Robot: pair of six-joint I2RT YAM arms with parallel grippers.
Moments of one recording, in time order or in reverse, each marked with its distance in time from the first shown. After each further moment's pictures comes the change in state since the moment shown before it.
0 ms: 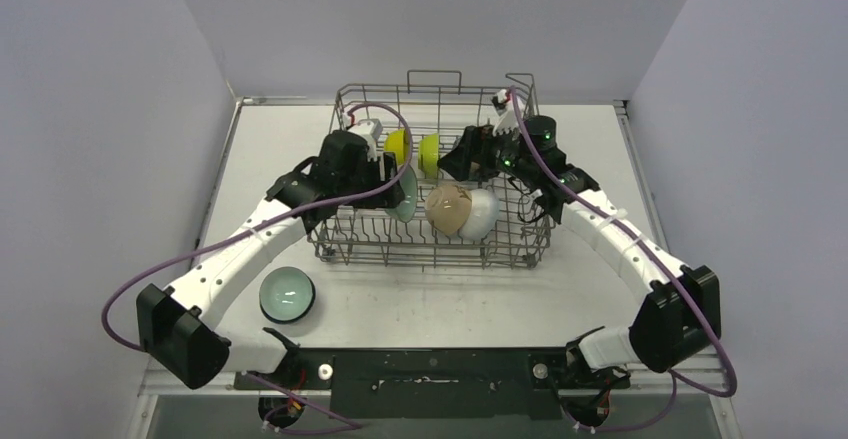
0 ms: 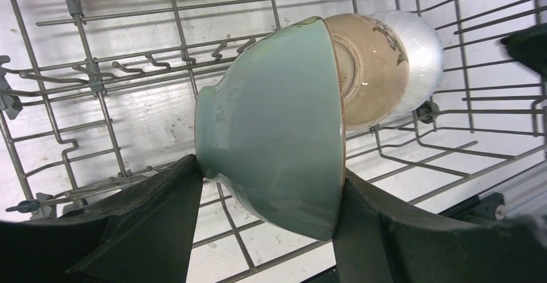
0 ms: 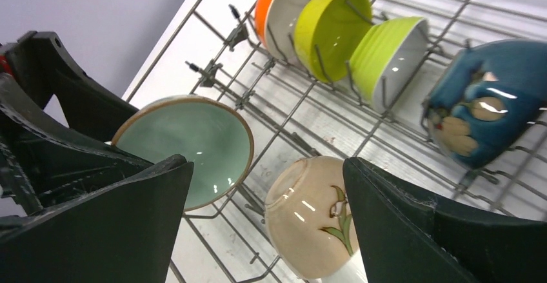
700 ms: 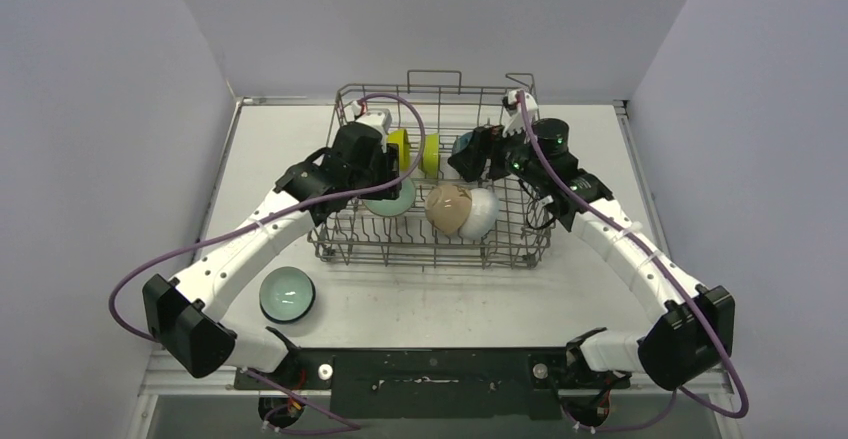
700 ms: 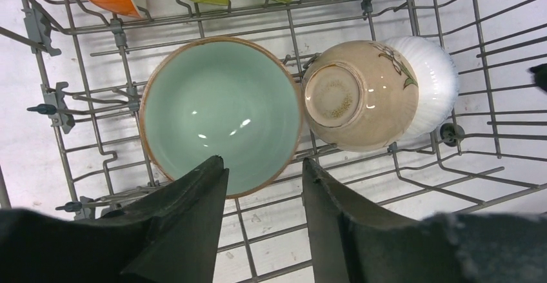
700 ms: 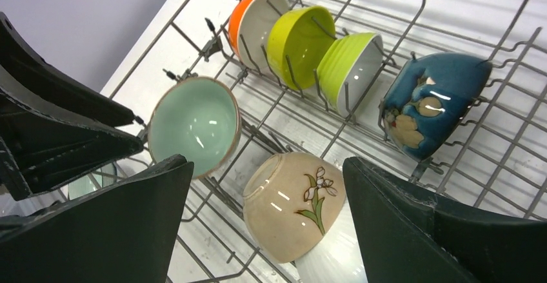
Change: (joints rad) left arm -0.081 0.080 0.146 -0.082 -0.184 0.049; right arm -0.011 -0.118 -0.016 -0.054 0.136 -0.078
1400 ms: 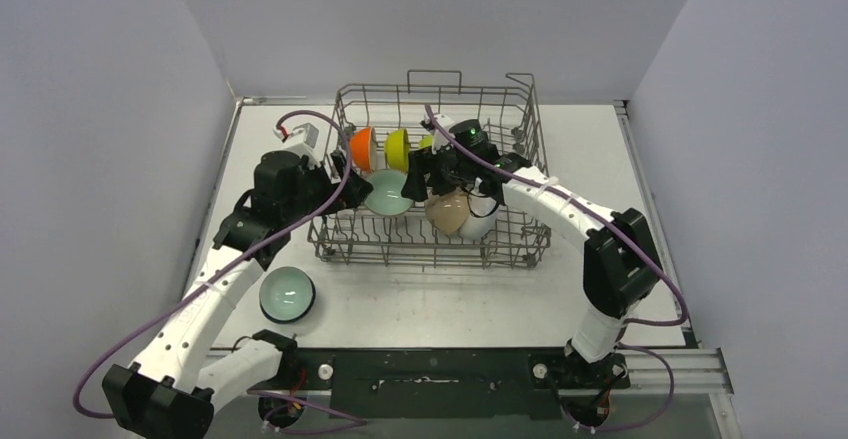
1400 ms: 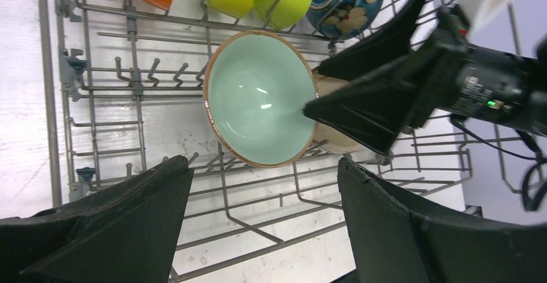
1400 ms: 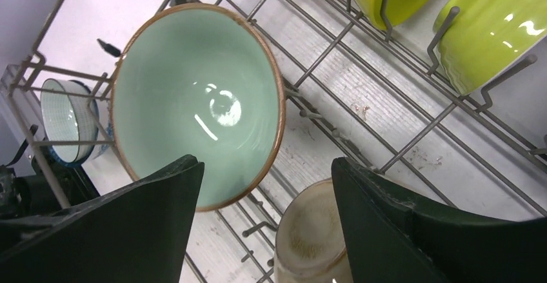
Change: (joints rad) left arm 0.295 -0.371 -0.373 0.225 0.278 -0.129; right arm 0.192 0.422 0.227 -0.138 -0.067 -0.060
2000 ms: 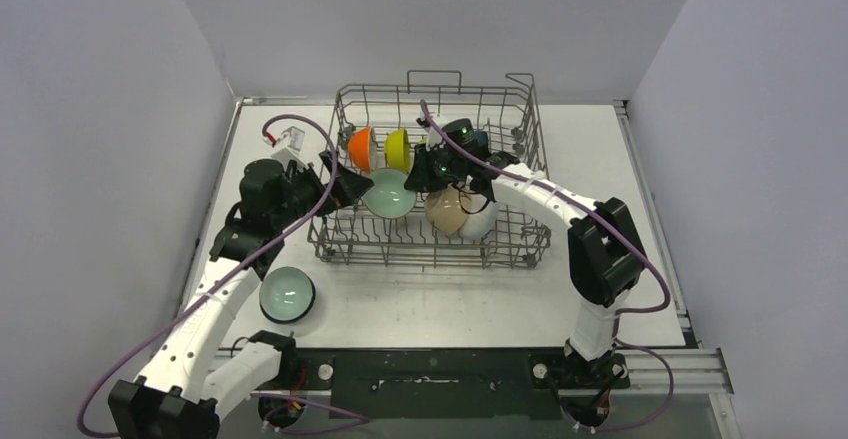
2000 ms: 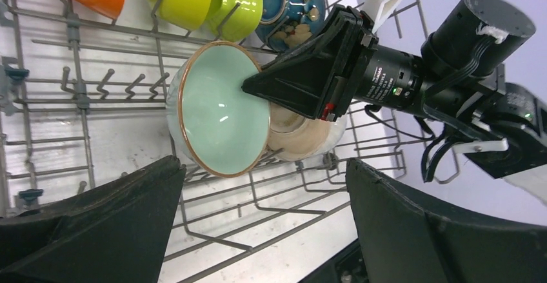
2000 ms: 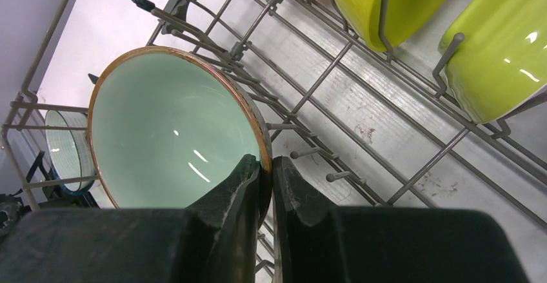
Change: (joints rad) left arm 0.085 -0.067 -0.105 0.167 0.184 -0.109; right arm 0.003 0.116 0.060 0.054 0.007 0.070
